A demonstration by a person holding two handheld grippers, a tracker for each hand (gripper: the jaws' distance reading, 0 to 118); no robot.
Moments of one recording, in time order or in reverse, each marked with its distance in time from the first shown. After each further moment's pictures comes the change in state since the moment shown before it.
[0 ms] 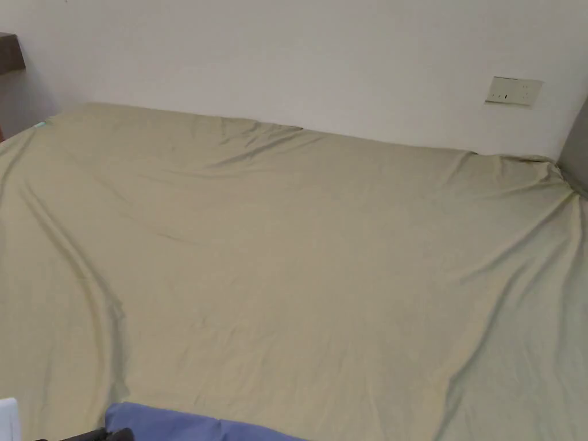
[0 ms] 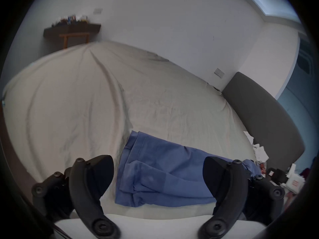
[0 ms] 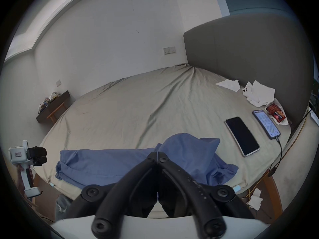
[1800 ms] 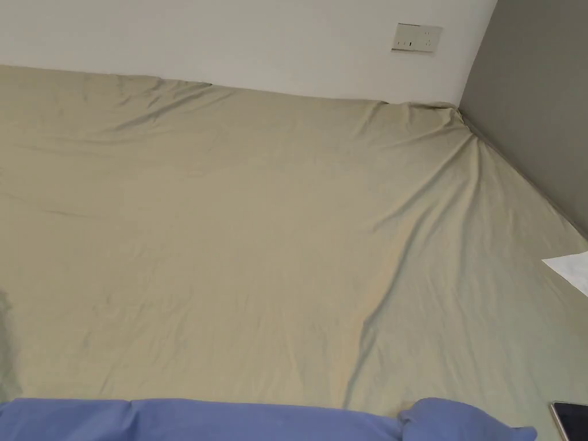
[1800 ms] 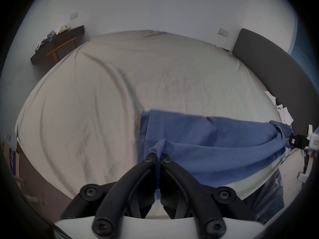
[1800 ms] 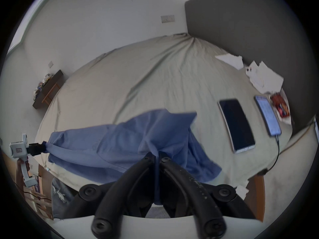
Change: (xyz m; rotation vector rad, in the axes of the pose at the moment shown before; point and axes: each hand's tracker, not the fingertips) left arm 0.022 -0.018 -0.033 -0.205 0.258 -0.249; right arm 0.068 0.020 -0.042 -0.331 -0.030 0.003
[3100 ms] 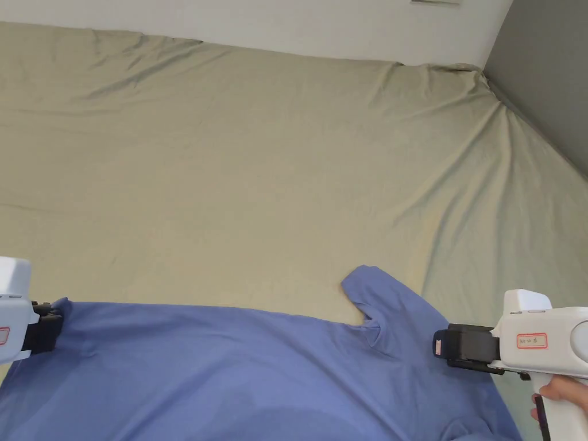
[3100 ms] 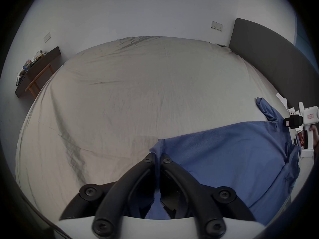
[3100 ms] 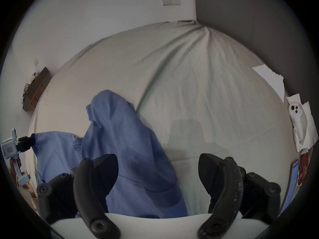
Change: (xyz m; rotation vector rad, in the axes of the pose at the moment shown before) left arm 0.039 0.209 -0.147 0.045 -0.021 -0.181; right arm -0.004 0.224 -0.211 -0.120 -0.020 0.047
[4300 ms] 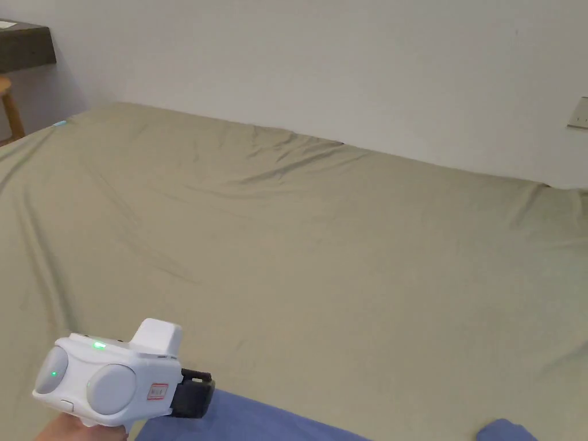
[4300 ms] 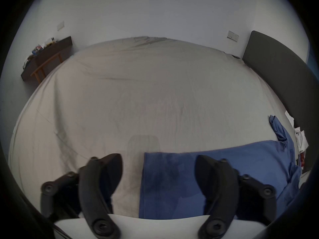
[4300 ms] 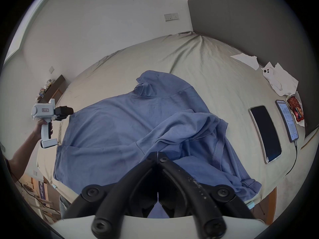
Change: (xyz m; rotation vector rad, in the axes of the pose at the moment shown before) left arm -0.026 0.002 -0.045 0.009 0.023 0.132; right arm -0.065 -0.193 0.147 0.159 0.078 -0.055
